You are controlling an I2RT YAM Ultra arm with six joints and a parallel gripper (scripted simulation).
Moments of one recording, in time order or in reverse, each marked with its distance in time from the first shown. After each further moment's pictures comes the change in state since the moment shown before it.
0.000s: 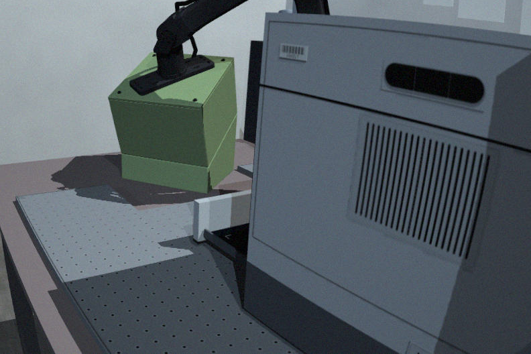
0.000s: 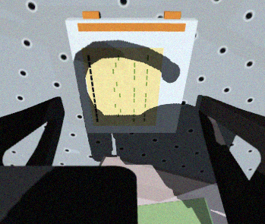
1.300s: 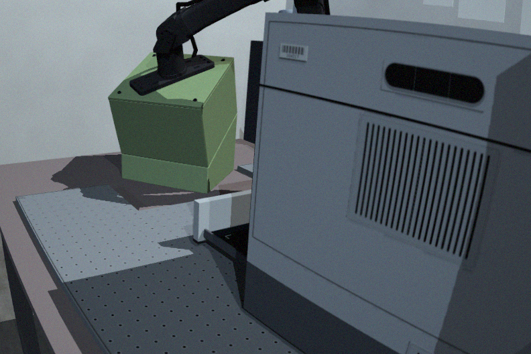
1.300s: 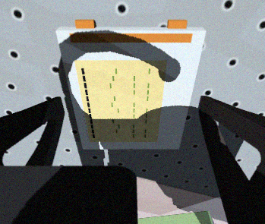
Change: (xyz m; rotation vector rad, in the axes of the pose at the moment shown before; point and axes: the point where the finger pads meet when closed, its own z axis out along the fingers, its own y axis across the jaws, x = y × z) arm -0.001 0.000 0.018 -0.001 -0.002 0.000
